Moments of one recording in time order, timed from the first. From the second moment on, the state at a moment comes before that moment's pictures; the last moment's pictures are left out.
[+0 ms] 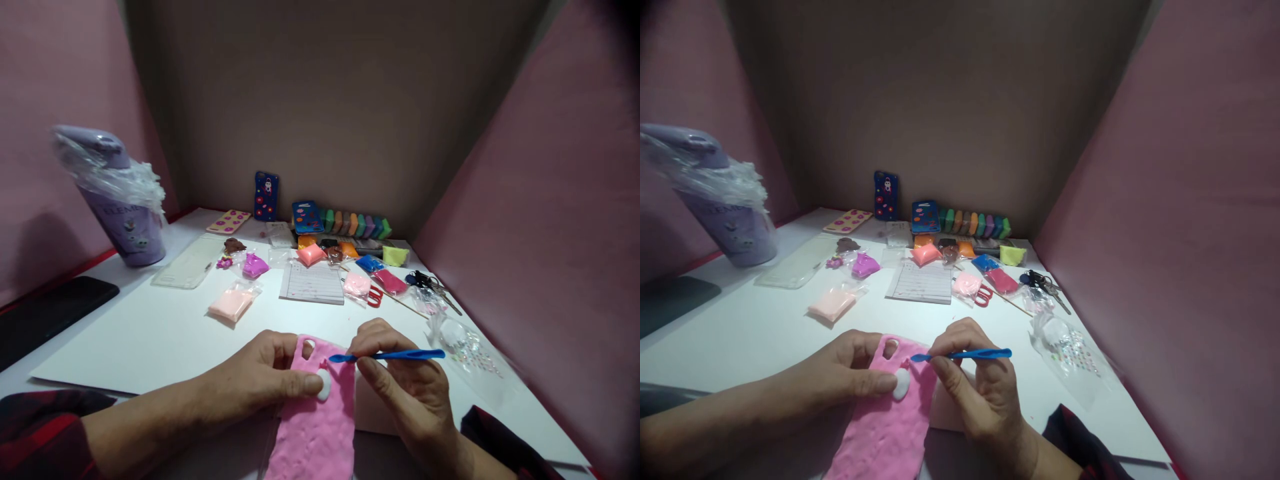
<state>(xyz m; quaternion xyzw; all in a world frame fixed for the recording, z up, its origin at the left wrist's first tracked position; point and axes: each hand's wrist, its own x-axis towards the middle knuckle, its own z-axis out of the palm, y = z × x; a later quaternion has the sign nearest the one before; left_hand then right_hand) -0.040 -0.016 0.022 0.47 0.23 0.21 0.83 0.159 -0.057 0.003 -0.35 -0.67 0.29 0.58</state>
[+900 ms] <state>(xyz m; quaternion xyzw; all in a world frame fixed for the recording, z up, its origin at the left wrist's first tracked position) -0.038 -0.014 0.012 0.46 0.24 0.22 0.83 0.160 -0.058 0.002 -0.35 -0.67 0.31 0.58</state>
